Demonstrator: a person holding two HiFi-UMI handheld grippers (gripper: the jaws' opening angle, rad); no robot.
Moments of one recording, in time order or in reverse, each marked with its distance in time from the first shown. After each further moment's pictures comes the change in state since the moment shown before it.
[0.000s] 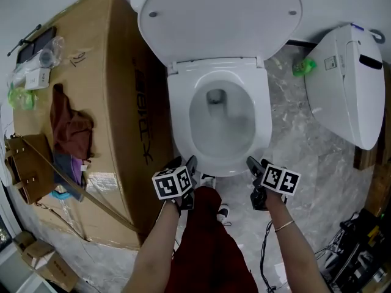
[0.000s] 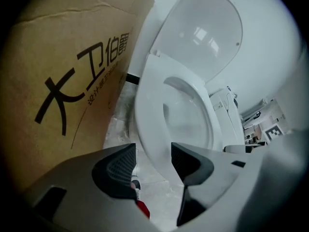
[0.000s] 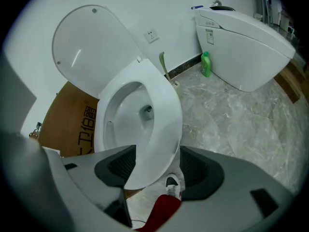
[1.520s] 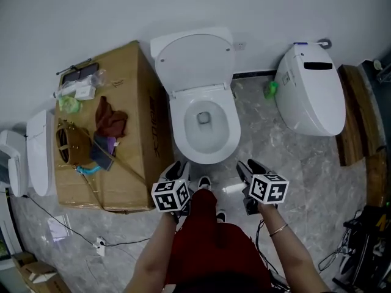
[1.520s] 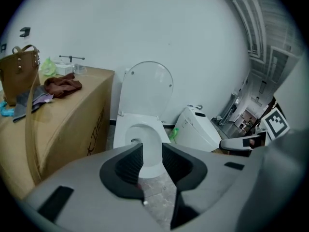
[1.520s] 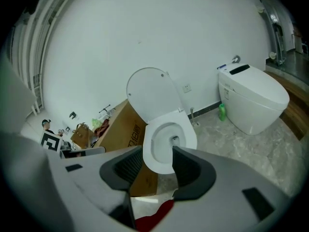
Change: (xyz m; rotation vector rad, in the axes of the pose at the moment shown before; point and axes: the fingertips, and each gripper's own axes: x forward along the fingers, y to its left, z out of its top) left arm -0.260 -0.149 -0.003 0.297 -0.362 -0.076; right arm -0.270 0.100 -0.029 -0.308 -0.337 0.191
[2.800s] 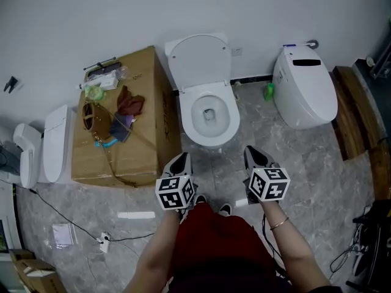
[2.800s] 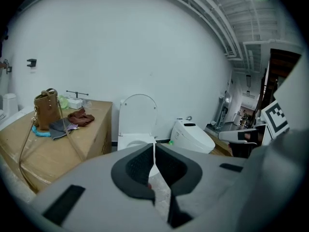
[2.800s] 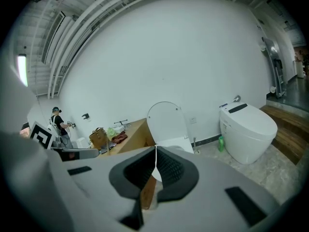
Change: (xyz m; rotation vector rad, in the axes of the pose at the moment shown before) left arm -0.172 -0.075 -0.028 0.157 -0.246 0.016; right arm -0.164 0.070 -0.030 -0.211 -0.323 0.009
